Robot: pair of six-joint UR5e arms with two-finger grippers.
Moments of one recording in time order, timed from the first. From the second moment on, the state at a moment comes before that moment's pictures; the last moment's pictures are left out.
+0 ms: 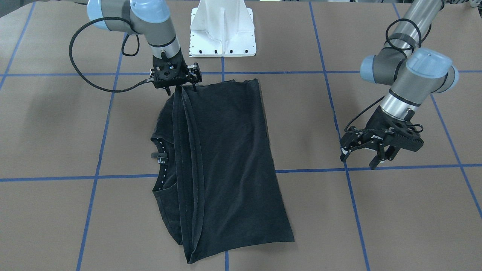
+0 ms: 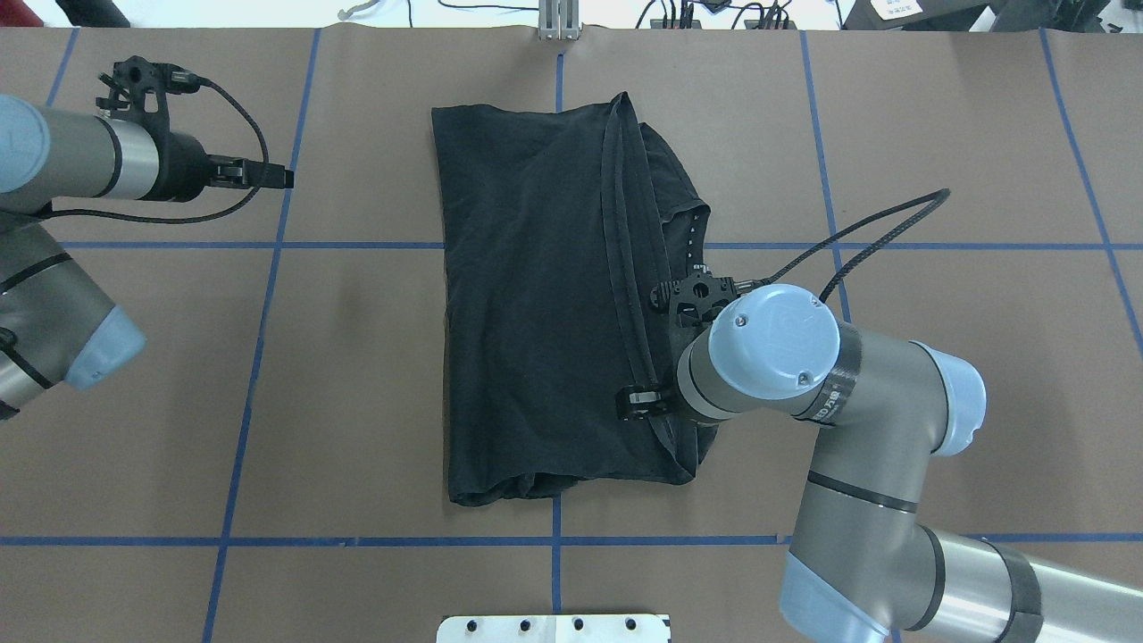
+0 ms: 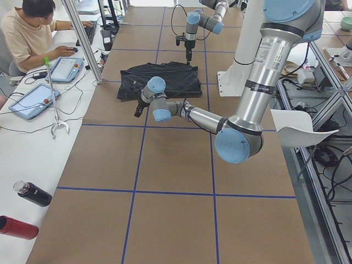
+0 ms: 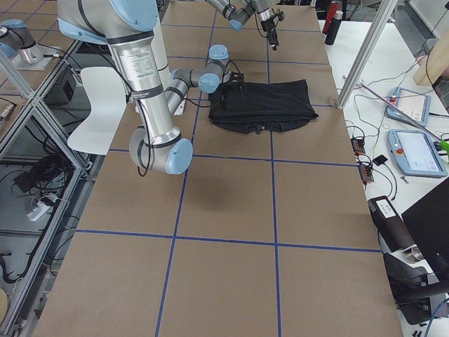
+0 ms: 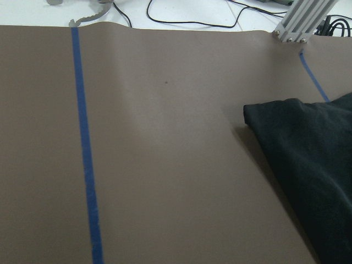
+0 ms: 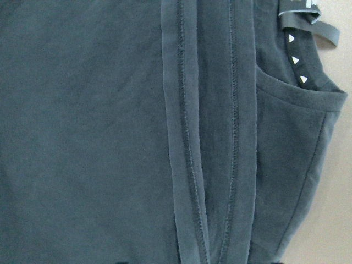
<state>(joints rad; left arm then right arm) -0.92 -1.86 -1.56 -2.41 -1.91 -0.94 0.41 -1.12 1.94 -1.59 1.79 1.09</state>
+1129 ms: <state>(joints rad) -0.93 -1.78 -1.62 -2.34 -1.91 -0.94 0.28 -1.05 1.89 -1.78 1.60 0.70</state>
